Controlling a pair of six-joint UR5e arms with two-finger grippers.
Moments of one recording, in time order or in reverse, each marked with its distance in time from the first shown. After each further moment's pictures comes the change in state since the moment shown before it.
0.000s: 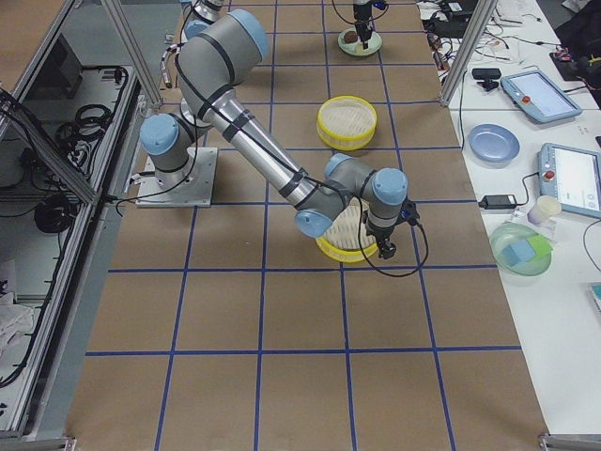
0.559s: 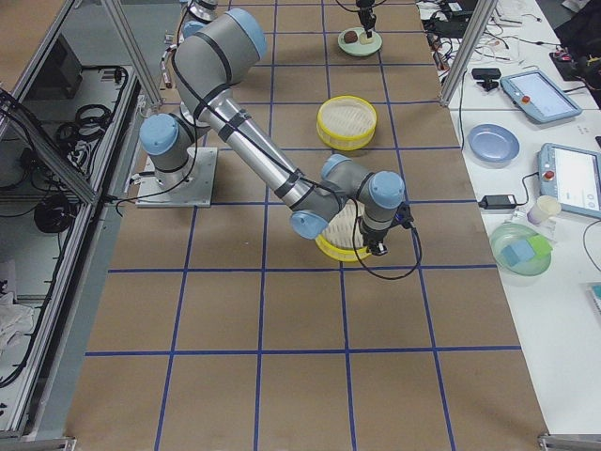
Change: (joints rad) left arm -0.097 0.105 0.030 -0.043 -0.003 -0.145; right arm -0.010 -0.020 0.014 0.056 -0.010 -0.005
